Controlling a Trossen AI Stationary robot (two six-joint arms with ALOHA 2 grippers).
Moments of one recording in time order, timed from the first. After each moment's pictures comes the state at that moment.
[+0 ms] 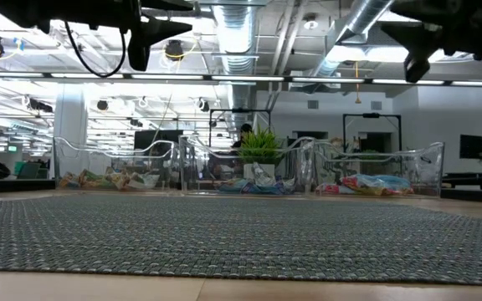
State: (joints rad) left arm 0.00 0.95 0.48 0.53 -0.20 -0.50; right arm 0.04 0.33 0.14 0.37 0.02 0.32
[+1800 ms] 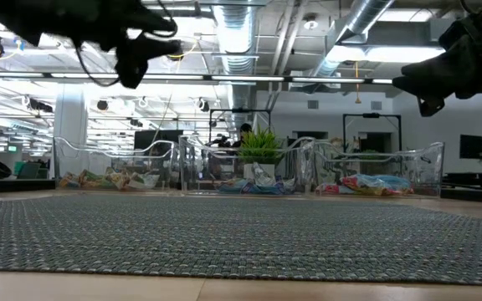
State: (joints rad) left arm -0.05 0.94 0.43 0.39 -0.03 -0.46; right arm 0.04 0.04 0.03 -0.03 0.05 0.15
